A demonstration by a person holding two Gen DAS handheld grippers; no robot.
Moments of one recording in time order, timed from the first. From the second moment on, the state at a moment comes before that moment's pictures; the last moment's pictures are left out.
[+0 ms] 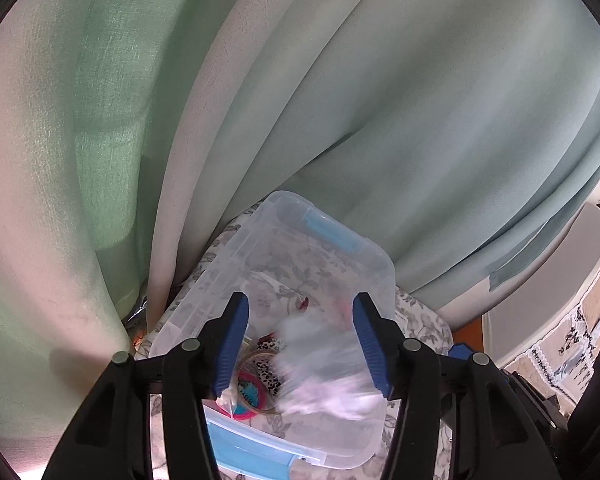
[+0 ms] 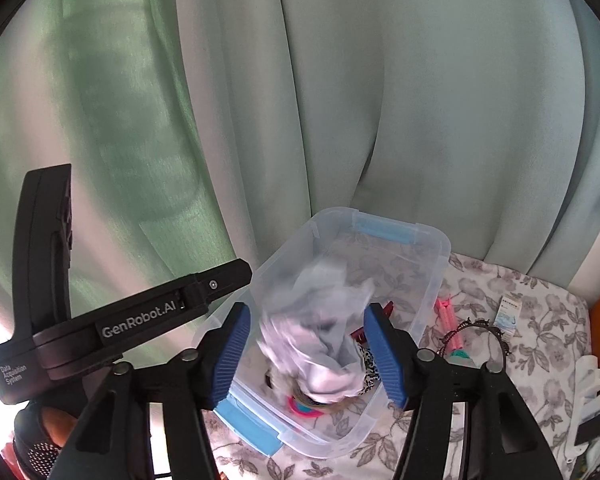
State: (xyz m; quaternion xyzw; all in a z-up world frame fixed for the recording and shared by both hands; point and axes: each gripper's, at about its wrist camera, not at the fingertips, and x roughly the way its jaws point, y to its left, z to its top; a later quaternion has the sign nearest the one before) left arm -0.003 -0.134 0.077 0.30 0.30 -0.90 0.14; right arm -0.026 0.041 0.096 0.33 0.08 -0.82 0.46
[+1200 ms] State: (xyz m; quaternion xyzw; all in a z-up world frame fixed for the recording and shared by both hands) left arm -0.017 -0.102 0.084 0.32 0.27 -0.90 0.14; right arm -0.041 0.077 0.087 0.35 0.04 -0.83 0.43
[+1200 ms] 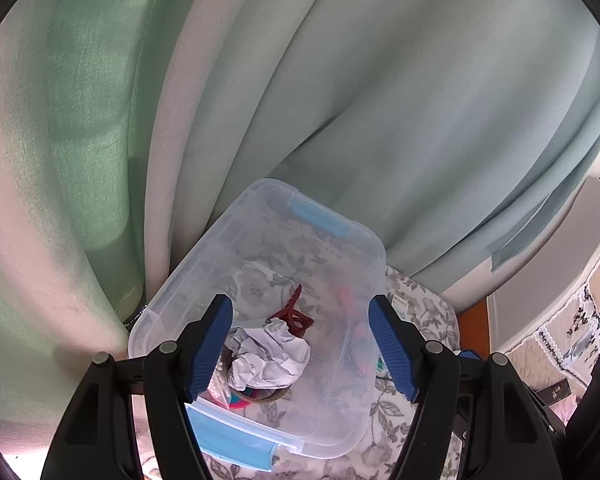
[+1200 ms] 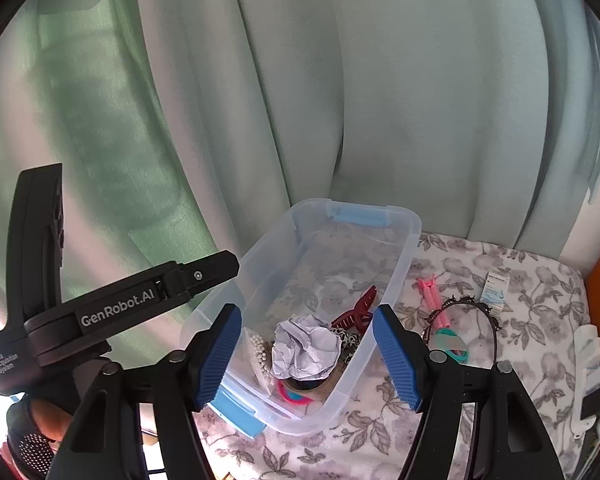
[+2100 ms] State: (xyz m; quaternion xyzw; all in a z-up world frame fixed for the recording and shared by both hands) left arm -0.041 -0.007 0.109 0.33 0.19 -0.92 0.09; right arm -0.066 0.180 0.097 0.34 -0.05 -0.85 0.39
